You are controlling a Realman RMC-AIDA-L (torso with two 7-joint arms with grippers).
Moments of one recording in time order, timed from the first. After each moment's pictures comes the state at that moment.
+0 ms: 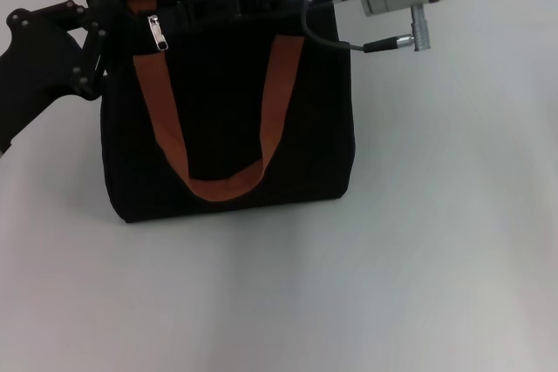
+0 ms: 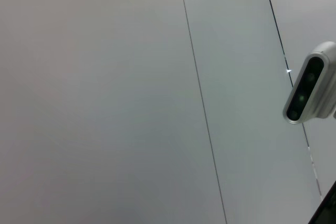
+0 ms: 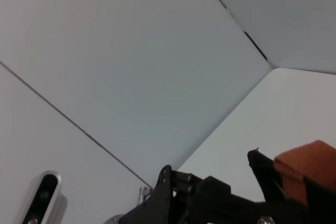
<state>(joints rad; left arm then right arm) -0.46 -2.07 0.28 0.34 1.69 1.69 -0.61 1.06 2.07 -1.11 -0.53 -1.75 -1.31 2.22</state>
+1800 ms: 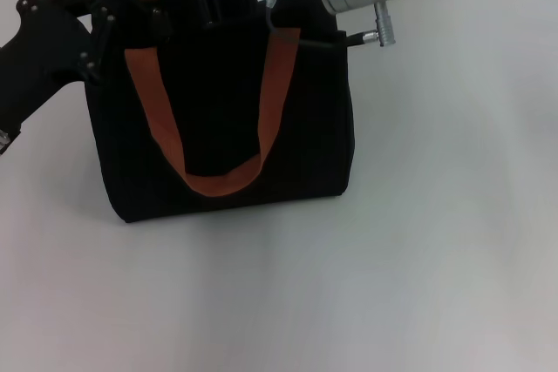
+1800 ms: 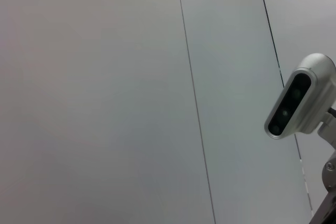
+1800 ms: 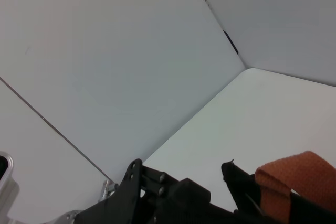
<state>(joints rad) -0.49 -2.07 0.28 0.34 1.69 1.69 -0.66 1.11 2.09 -1.21 -0.54 -1.78 -1.17 2.23</state>
